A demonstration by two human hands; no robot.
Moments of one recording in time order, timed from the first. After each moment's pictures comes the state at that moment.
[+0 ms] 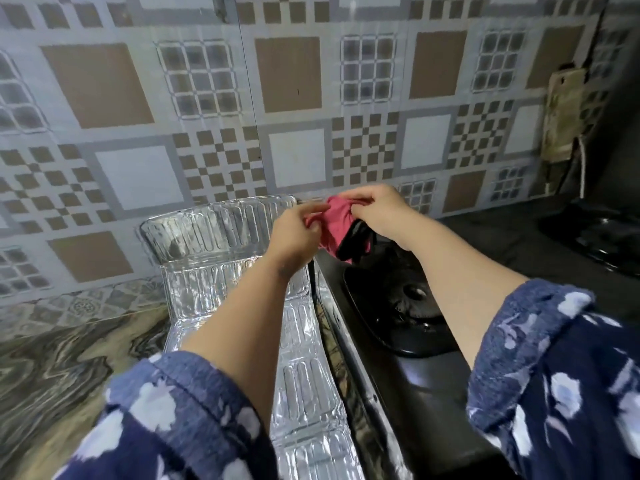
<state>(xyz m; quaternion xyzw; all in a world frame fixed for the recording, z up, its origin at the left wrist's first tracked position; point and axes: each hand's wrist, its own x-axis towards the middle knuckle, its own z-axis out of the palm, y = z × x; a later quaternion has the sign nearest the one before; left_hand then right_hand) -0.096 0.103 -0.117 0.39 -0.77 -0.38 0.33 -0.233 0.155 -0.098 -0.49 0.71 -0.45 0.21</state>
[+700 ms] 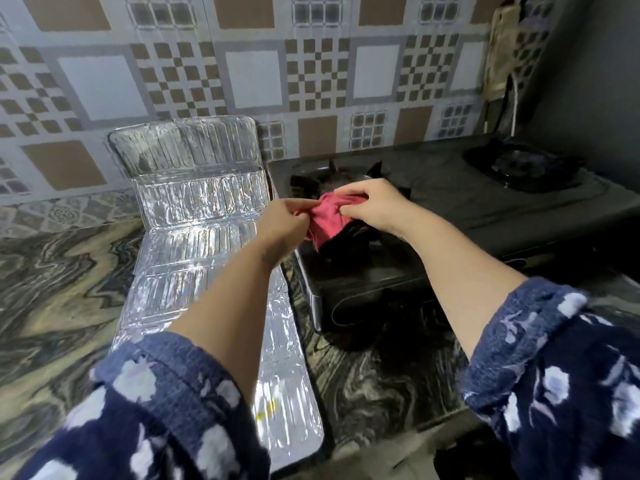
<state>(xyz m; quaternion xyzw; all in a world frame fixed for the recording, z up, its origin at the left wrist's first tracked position) -0.081 0.271 -0.170 0.43 -0.72 -0.47 0.28 -0.229 0.338 -0.146 -0.52 0.74 -0.37 0.24</state>
